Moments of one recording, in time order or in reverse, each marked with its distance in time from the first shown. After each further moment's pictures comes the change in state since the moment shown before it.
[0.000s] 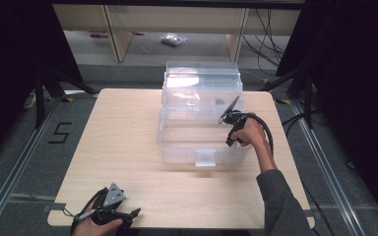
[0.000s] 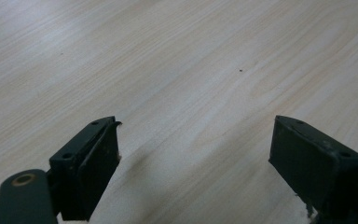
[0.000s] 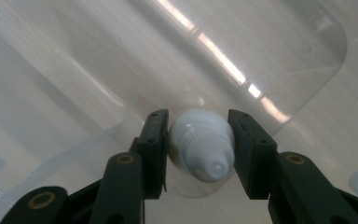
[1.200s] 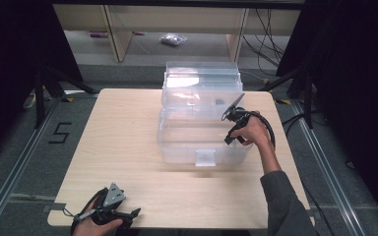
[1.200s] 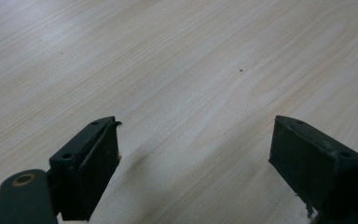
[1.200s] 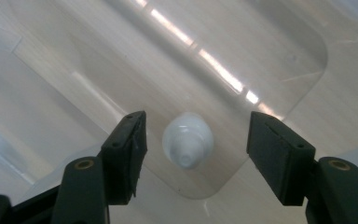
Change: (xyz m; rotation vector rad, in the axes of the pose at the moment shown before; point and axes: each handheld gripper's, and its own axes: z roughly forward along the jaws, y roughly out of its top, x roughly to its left) left arm -0.001 0.000 0.000 -0.008 0.002 -0.005; right arm -0.003 -0.005 -0.016 -0.090 0.008 0.012
